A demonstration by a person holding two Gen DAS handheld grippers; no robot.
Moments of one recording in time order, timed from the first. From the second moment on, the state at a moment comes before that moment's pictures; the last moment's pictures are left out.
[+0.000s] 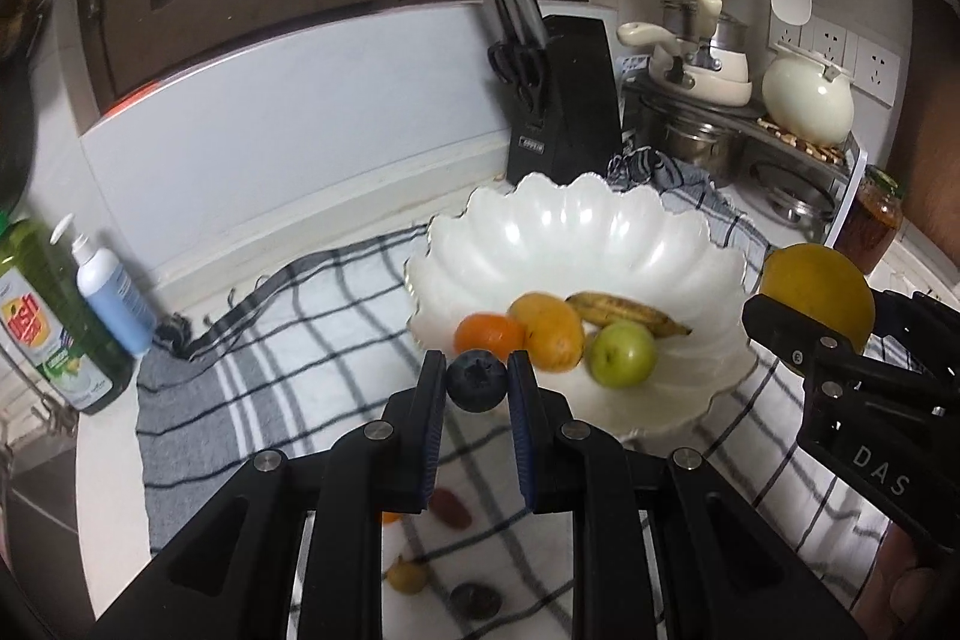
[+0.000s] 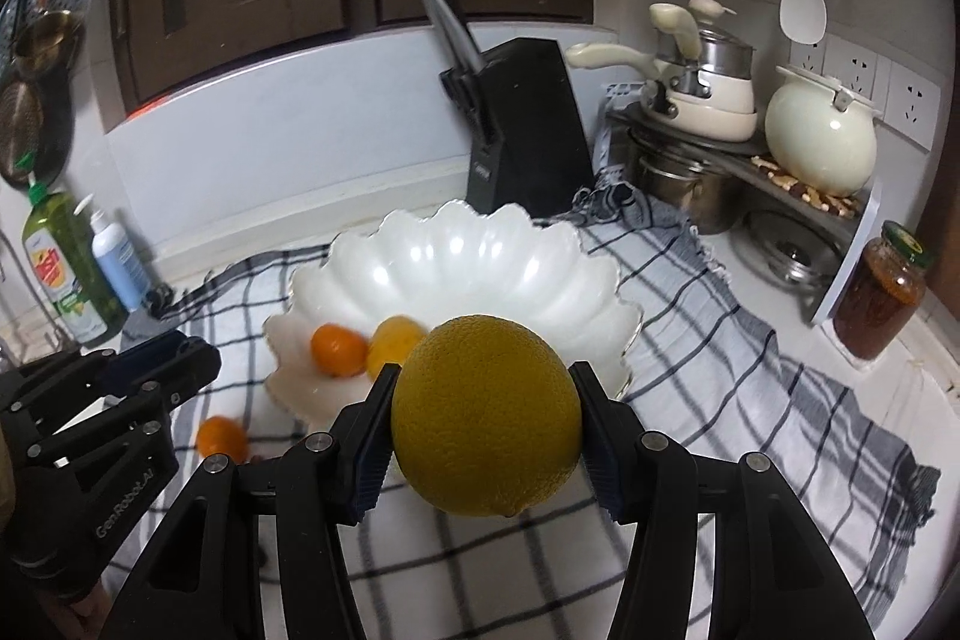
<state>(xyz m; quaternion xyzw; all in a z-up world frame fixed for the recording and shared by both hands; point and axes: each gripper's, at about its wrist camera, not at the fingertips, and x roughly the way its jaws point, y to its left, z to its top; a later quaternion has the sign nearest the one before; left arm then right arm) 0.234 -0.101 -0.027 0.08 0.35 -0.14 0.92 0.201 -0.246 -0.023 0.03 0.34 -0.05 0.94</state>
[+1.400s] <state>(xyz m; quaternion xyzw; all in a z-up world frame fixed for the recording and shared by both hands) 0.321 -0.156 -0.094 0.10 0.42 -0.12 0.90 0.299 -0.312 -0.087 0.03 0.40 -0.09 0.91</state>
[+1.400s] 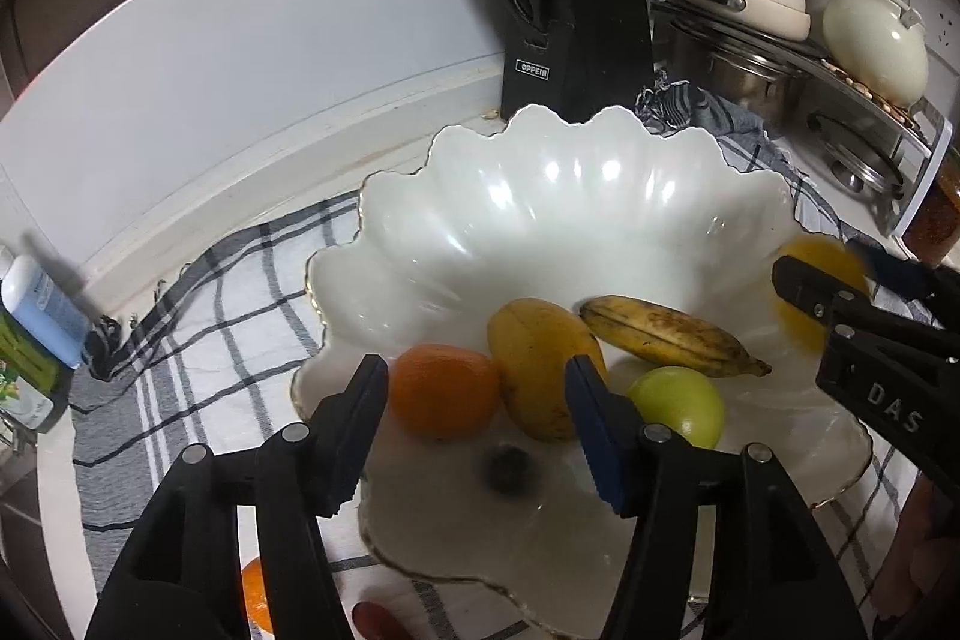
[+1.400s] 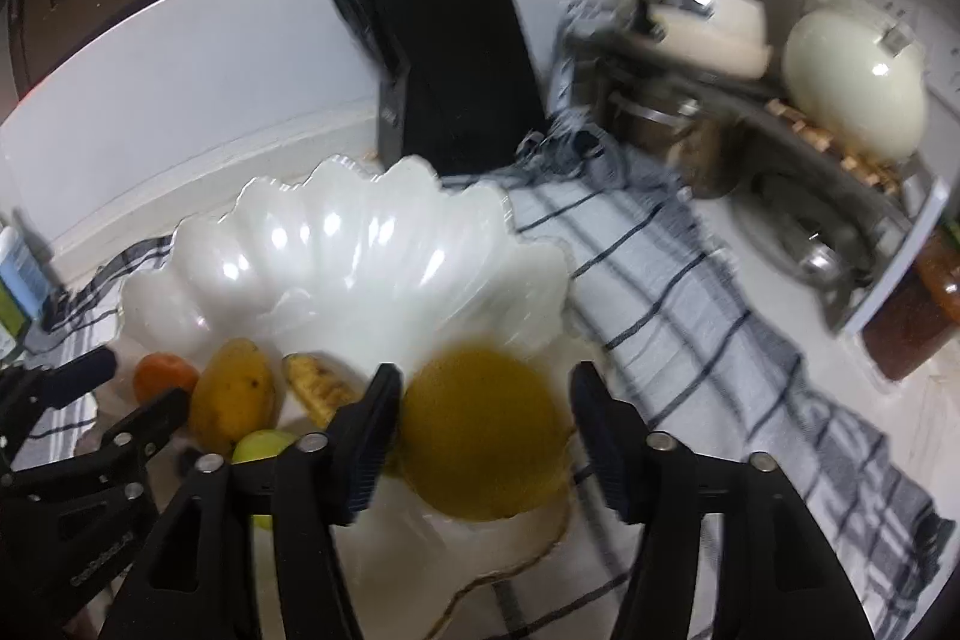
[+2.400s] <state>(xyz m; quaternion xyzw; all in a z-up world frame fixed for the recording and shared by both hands) 0.238 -0.071 0.004 0.08 0.32 -0.07 0.94 0.215 -0.243 0.017 0.01 0.28 -0.08 0.96</state>
